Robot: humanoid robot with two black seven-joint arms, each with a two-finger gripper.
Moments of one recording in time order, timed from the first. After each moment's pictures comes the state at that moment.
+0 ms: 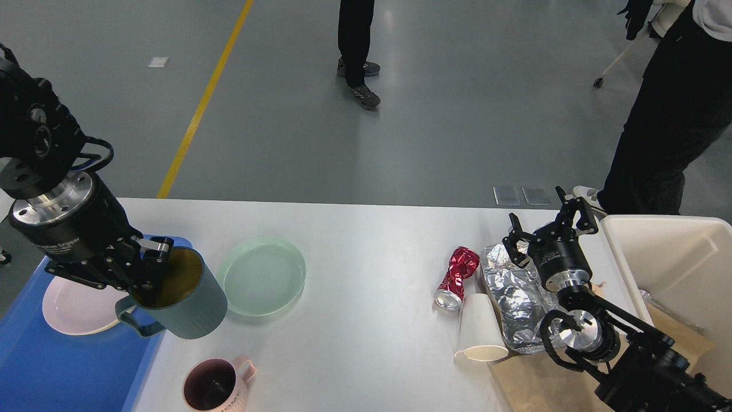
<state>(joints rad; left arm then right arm) -2.45 0.23 1.67 -1.71 0.05 -0.77 -0.27 0.45 -0.27 0.68 0.82 0.10 0.18 0.58</state>
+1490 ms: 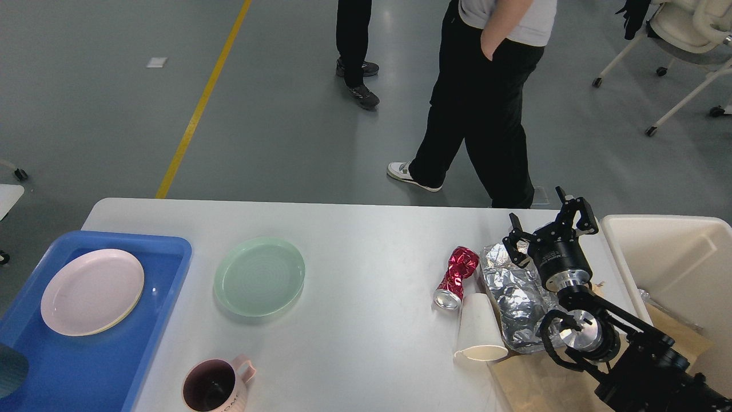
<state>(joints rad) -1.04 0.94 0.91 -0.53 0.50 -0.76 -0.27 0.45 -0.27 0.68 0.82 0.10 0.18 0.58</state>
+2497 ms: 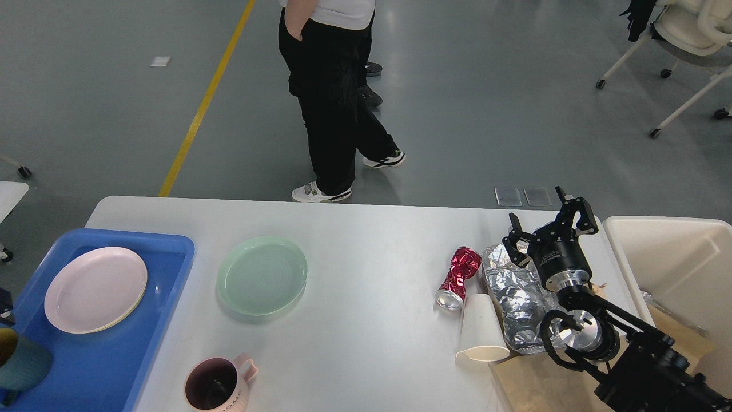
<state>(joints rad) -1.37 0.91 1.13 -0.71 0.45 -0.78 -0.26 0.45 -0.27 0.68 0.82 0.10 0.18 0.58</state>
